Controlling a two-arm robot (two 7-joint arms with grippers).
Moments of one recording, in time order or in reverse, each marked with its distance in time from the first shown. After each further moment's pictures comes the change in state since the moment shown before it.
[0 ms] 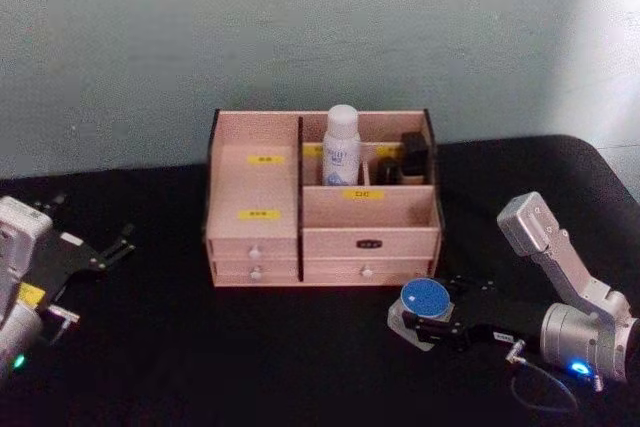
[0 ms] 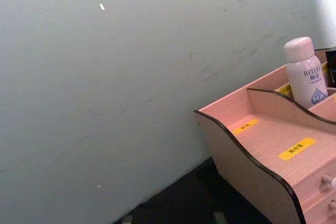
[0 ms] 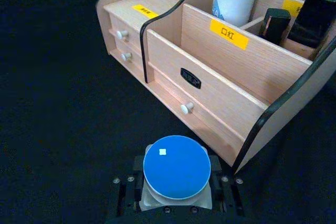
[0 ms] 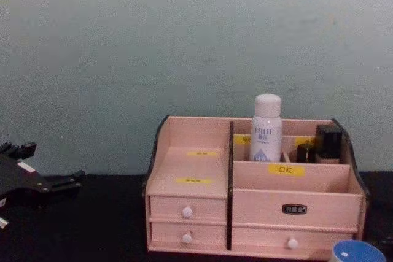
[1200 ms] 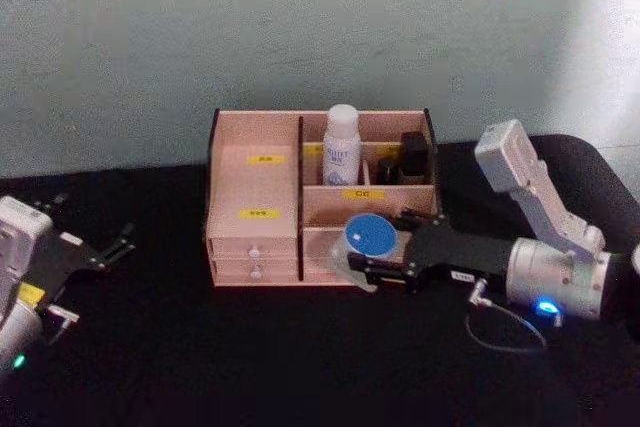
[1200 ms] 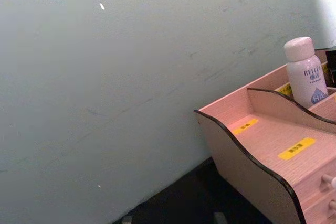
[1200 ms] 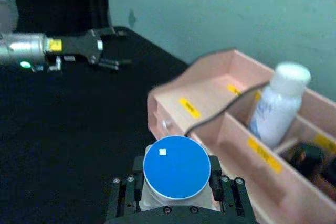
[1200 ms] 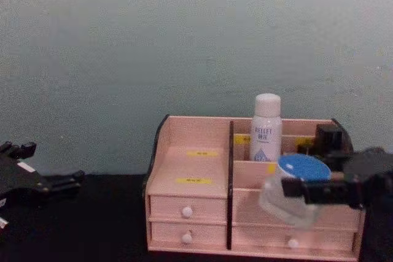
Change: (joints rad) left arm 0.000 0.000 0.000 0.000 0.000 0.000 0.000; right arm 0.121 -0.007 -0.047 -0.088 0.052 -0.038 0.077
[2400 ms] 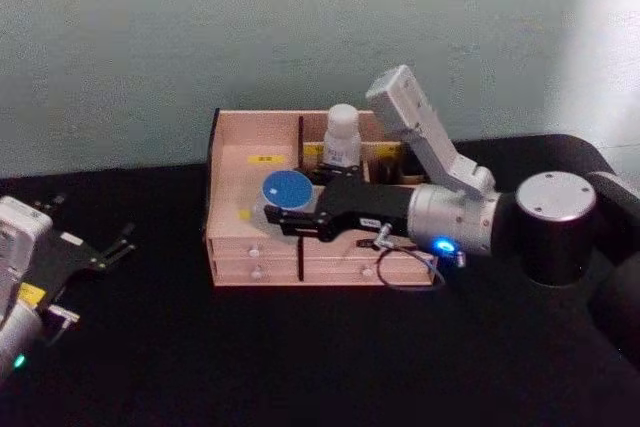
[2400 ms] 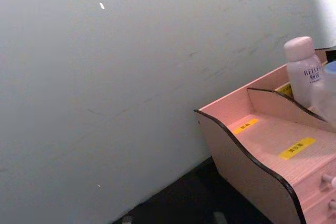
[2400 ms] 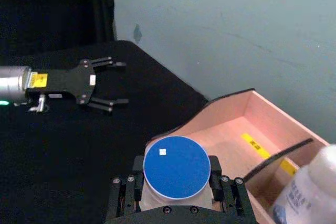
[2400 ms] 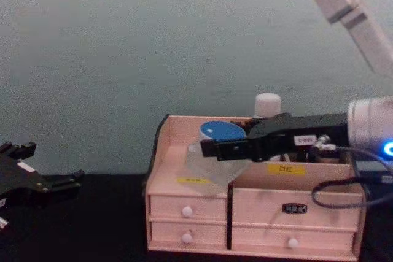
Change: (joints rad) left arm 0.000 0.000 0.000 0.000 0.000 0.000 0.000; right arm 0.269 -0.200 -0.153 0.228 -0.046 0.023 -0.009
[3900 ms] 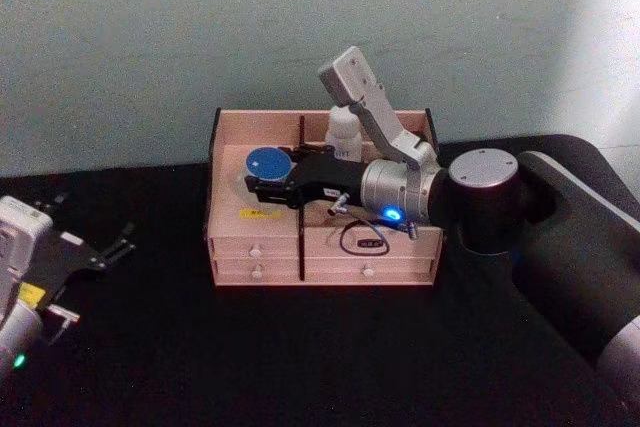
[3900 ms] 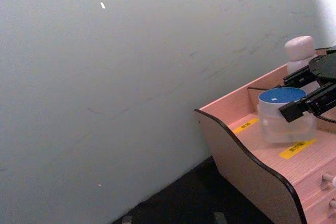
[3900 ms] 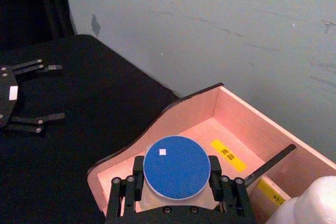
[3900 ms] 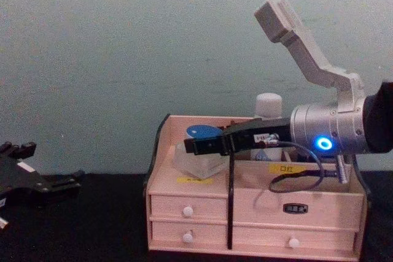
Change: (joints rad) left arm 0.000 0.000 0.000 0.000 0.000 0.000 0.000; right arm 0.160 -0.228 0.026 0.373 -0.109 -0.020 -0.047
